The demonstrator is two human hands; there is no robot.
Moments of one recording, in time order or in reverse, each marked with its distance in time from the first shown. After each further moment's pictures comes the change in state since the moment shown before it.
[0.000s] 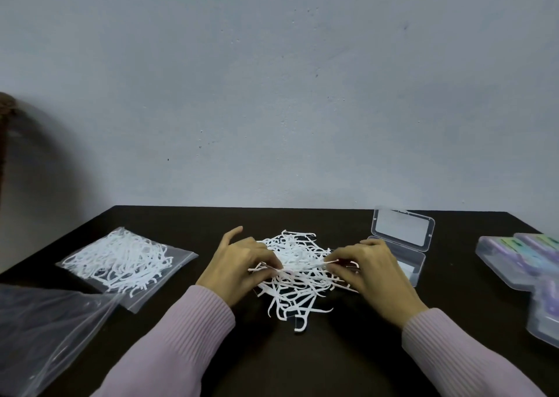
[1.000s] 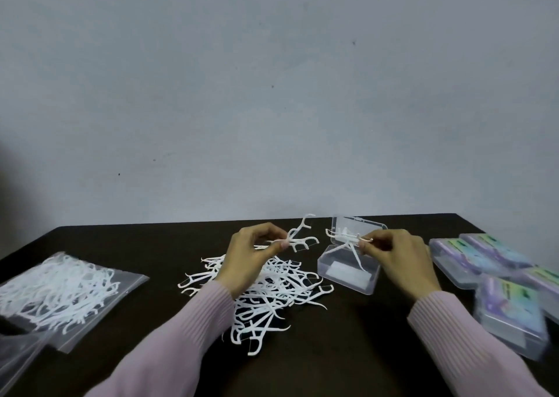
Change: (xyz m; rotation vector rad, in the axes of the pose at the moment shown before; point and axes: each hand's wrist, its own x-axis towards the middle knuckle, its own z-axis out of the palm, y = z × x) left_hand 0.073 0.042 0.043 -0.771 0.133 -0.246; right_hand -0.002 0.069 -0.049 0.083 0.113 0.603
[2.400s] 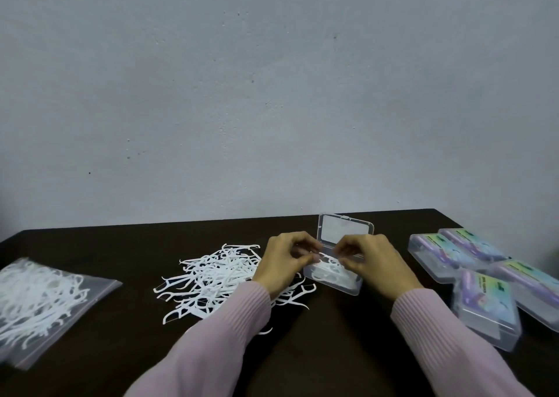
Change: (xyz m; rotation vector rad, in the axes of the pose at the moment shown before) left_hand 0.021 0.002 0.078 -0.041 -0.194 0.030; right_hand 0.005 0.009 0.002 -0.127 -0.203 -0.202
